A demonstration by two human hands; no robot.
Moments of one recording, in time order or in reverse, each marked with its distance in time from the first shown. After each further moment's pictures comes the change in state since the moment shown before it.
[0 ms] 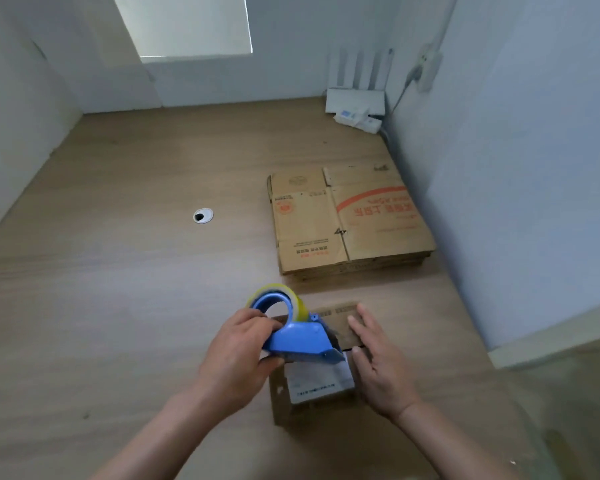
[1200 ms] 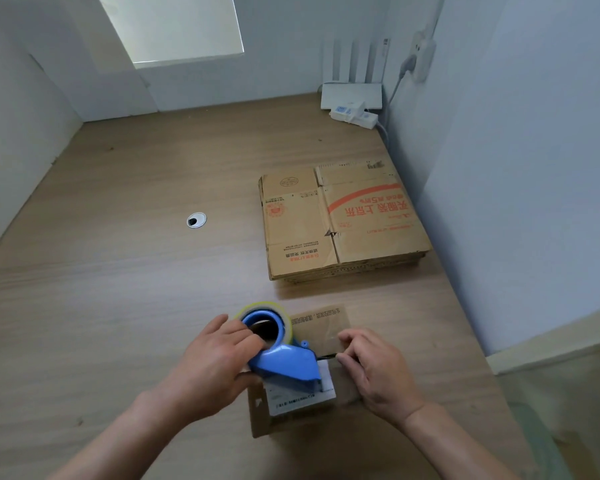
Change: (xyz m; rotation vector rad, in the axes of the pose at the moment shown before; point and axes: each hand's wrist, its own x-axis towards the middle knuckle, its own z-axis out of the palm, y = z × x) left_hand 0.013 -0.010 -0.008 0.298 -0.284 0.162; right_hand 0.006 0.004 -0.032 -0.111 0.041 -0.276
